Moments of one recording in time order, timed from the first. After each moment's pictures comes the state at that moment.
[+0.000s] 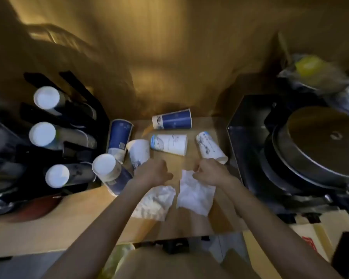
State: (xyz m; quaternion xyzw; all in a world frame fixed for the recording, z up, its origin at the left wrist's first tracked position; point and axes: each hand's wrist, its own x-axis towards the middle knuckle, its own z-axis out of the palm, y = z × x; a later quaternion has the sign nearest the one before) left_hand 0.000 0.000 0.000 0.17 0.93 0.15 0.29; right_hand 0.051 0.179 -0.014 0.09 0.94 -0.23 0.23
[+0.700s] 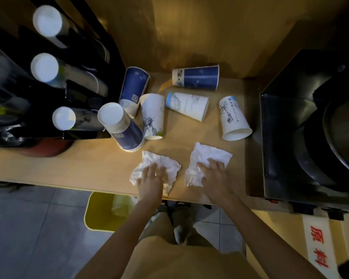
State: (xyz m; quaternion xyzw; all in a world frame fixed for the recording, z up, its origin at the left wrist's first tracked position) left_hand 0.121 -0.033 -0.126 0.01 0.97 0.09 0.24; right_hand 0.128 0.164 -0.136 -0.01 0.98 -0.05 0.21
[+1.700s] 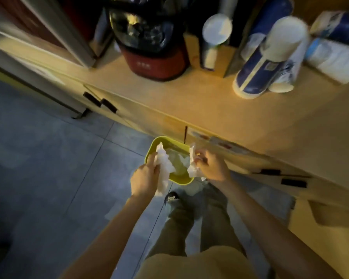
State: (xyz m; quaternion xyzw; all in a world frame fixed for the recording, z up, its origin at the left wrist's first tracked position) left_hand 0.271 -0.313 -0.163 -0.18 0.95 0.23 0.13; right_hand 0.201 -0.128 -0.185 -0.03 0.89 -0.39 0.24
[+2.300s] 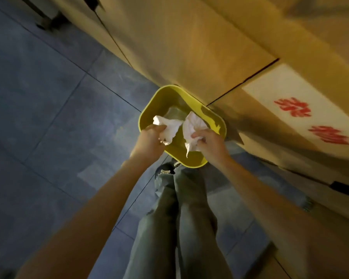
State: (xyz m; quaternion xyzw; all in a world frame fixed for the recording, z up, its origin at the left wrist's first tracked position) left_hand 0.252 -0.351 -0.394 -0.22 0.88 0.34 0.24; right_hand 0.192 -0.184 -0.430 -0.07 0.85 -0.35 0.38
